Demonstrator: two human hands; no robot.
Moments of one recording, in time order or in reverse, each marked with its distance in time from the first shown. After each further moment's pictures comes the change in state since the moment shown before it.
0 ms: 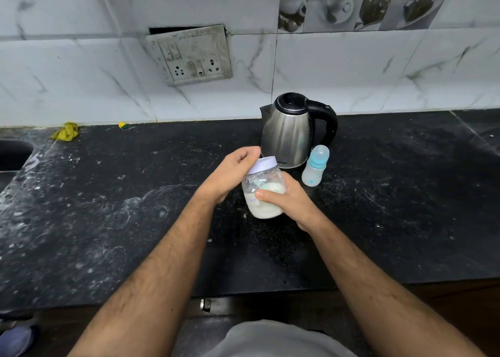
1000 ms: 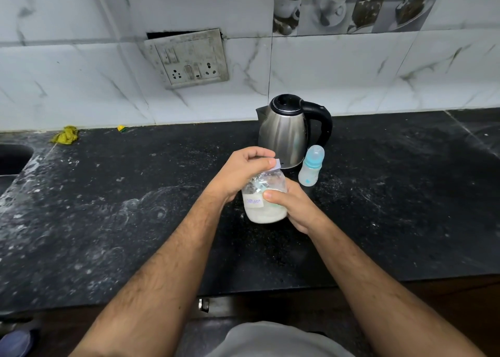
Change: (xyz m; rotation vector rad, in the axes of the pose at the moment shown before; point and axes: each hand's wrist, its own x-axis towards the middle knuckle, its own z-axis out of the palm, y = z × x) left_hand -0.001 0.012 0.022 -0.098 -0.041 0.026; right_hand -0.009 0.008 -0.010 0.131 -0.051 0.044
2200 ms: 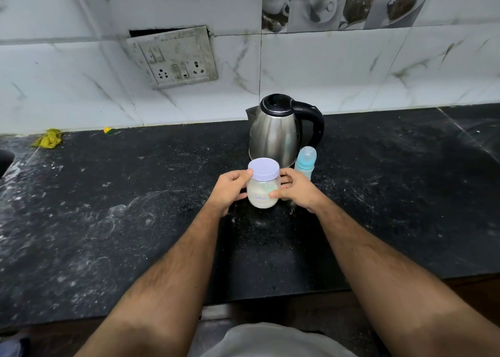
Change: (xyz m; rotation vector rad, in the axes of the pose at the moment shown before) left_hand 0.039 -0.082 -0.002 -0.033 0.193 -0.247; right_hand 0.048 0.020 -0.078 -0.423 0.168 0.238
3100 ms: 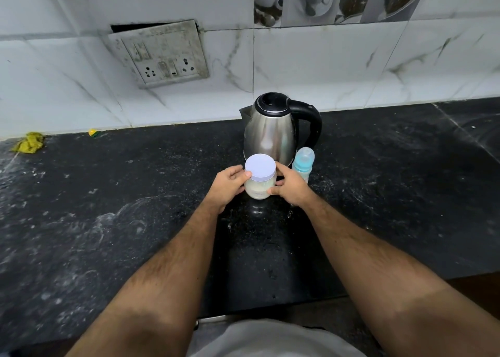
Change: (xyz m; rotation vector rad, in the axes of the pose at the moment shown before) left_hand 0.038 -0.004 0.001 0.015 -0.023 -0.001; right_hand 0.043 0.012 0.007 -0.283 0.130 -0.009
